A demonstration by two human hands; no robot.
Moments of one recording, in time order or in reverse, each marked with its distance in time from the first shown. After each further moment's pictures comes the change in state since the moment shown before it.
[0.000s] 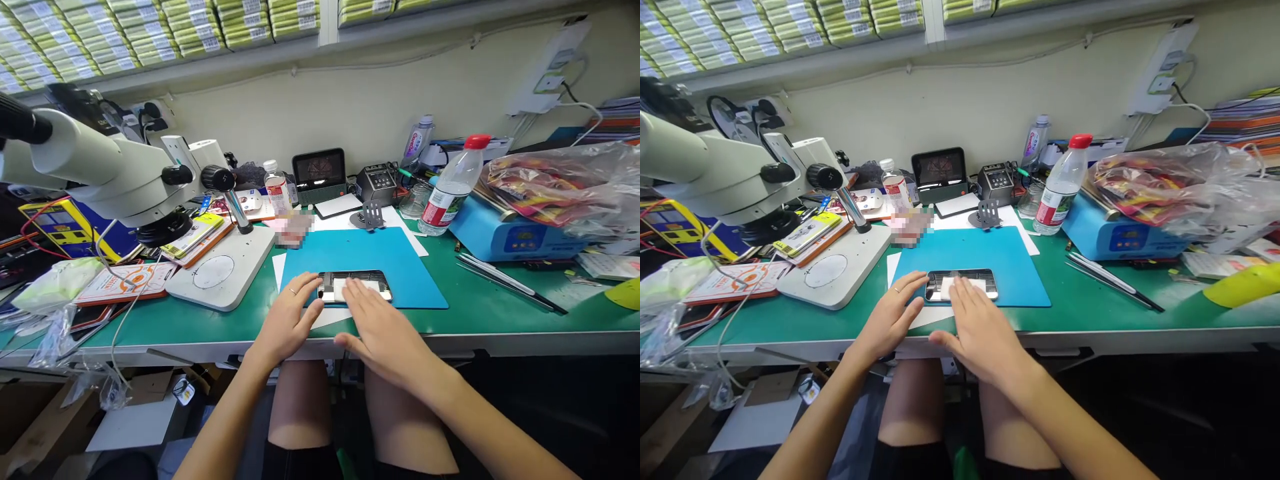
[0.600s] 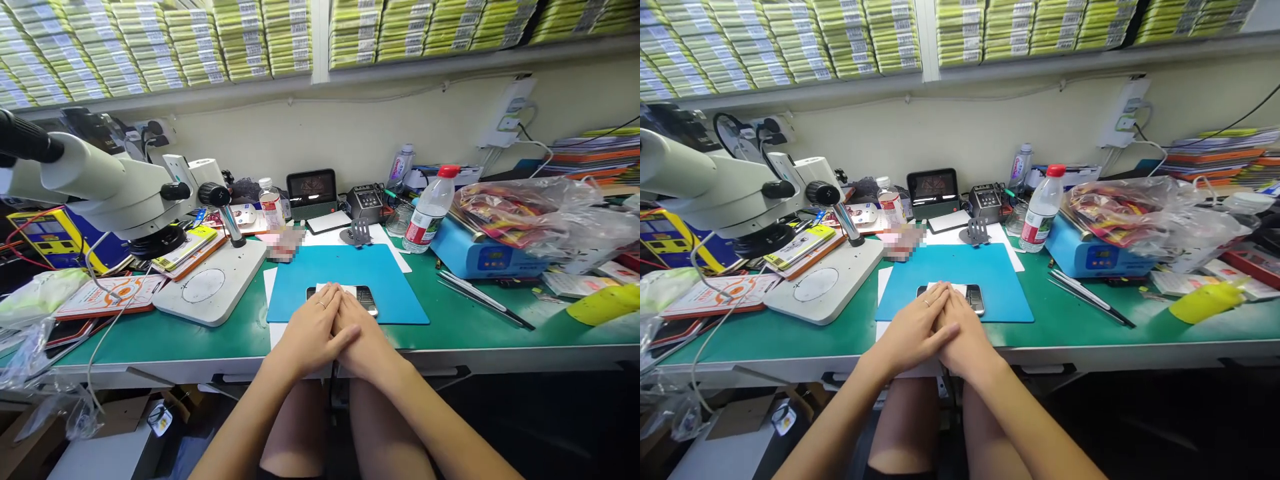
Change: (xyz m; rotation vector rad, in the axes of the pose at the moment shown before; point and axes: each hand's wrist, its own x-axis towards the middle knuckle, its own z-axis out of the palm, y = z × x) left_hand 0.034 0.055 0.021 0.167 -0.249 0.053; right_hand 0.024 0.002 0.005 0.026 0.034 -0.037
